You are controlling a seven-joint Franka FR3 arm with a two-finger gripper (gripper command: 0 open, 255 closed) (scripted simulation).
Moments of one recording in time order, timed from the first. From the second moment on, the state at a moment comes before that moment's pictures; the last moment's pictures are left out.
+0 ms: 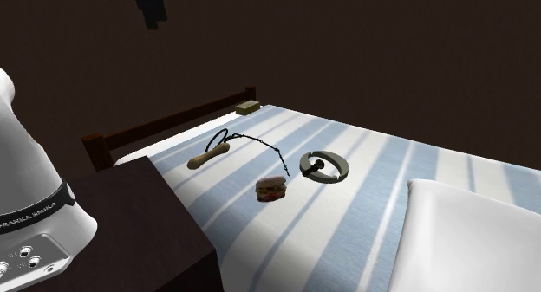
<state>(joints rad) -0.02 -0.80 0.07 -2.40 -0.12 1.59 0.13</state>
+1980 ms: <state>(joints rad) -0.12 0.05 -0.09 -2.53 -0.17 2.58 0.09</state>
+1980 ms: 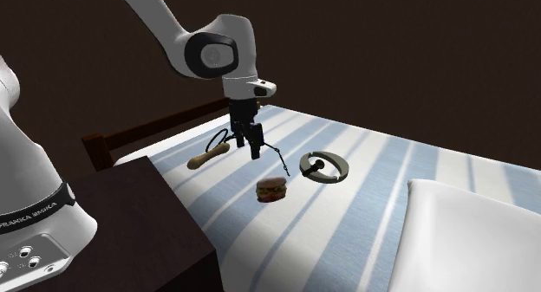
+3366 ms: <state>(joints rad) -0.17 0.52 -0.08 -2.33 -0.11 2.85 0.05</state>
